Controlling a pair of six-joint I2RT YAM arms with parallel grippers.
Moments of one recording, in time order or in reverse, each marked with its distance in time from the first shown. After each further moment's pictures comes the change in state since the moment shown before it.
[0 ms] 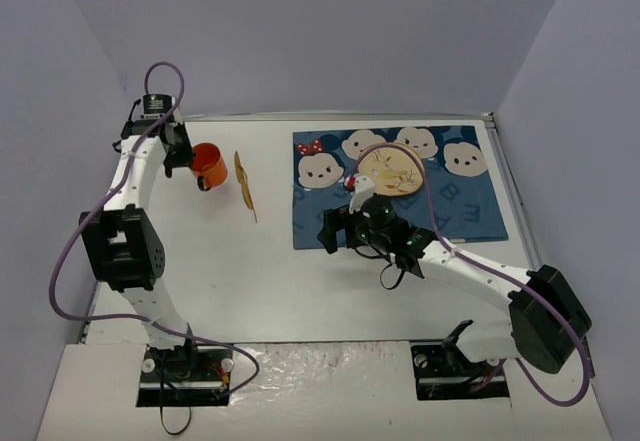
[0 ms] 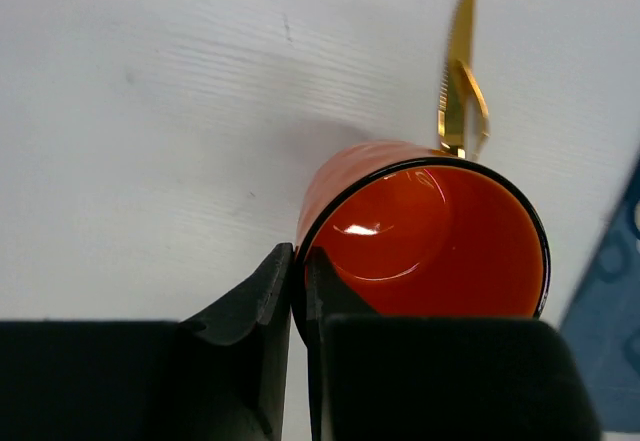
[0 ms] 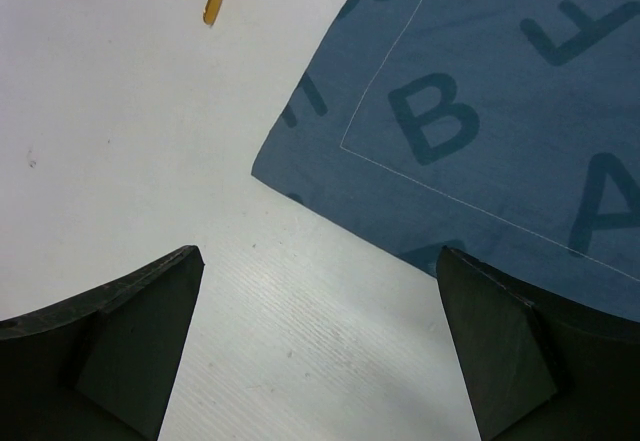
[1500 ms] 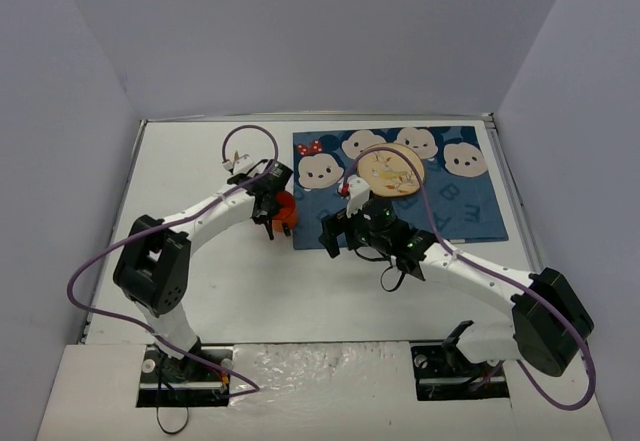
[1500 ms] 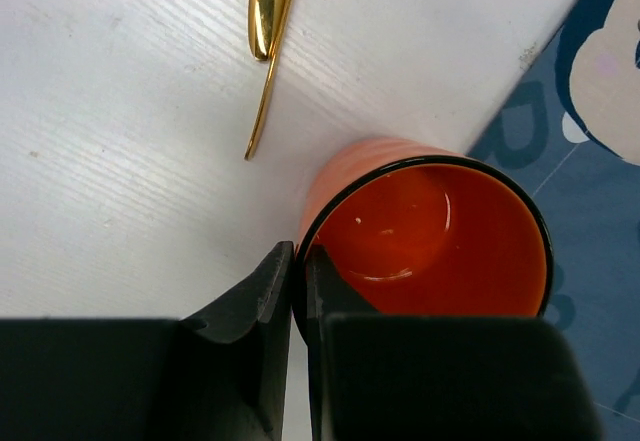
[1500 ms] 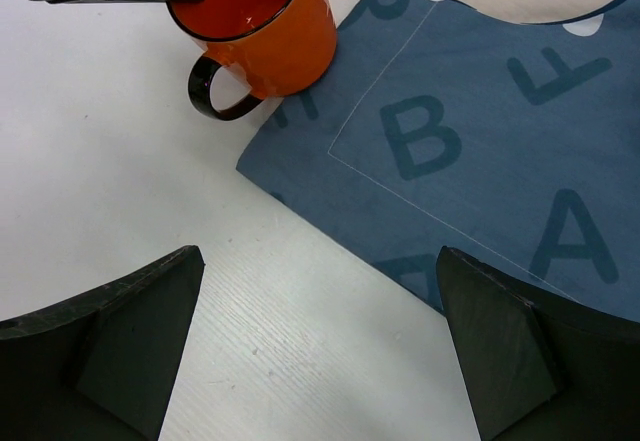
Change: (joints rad) left arm -0.621 -0.111 -0.445 0.119 -0.482 -0.847; right arm 0.010 -0.023 -0.008 0.007 0.002 -0.155
